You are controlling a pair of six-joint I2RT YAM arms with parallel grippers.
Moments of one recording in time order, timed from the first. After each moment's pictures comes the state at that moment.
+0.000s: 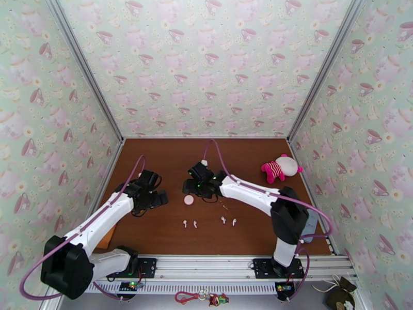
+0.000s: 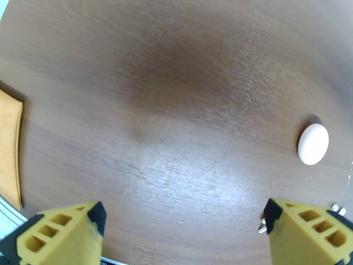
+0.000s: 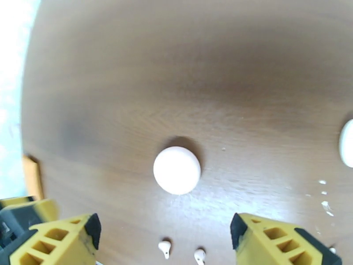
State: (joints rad) left arm -0.33 1.23 0.87 -0.92 -0.07 -0.63; right arm 0.87 1.74 1.36 -0.59 0.00 0.87
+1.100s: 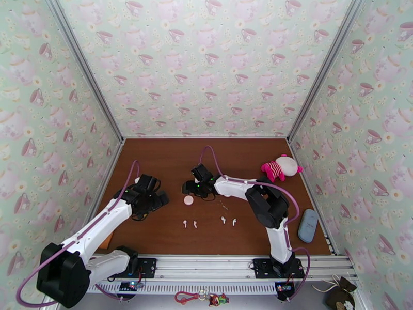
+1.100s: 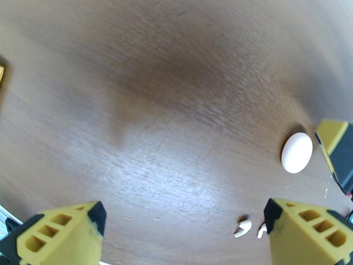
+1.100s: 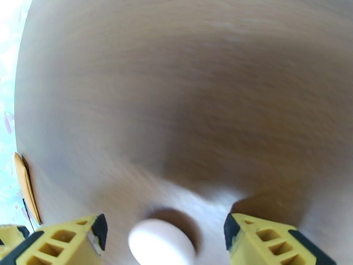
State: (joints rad) left arm -0.33 1.15 0.78 -0.85 -0.03 -0.82; right arm 0.81 2.06 1.37 -0.25 -0.22 0.77
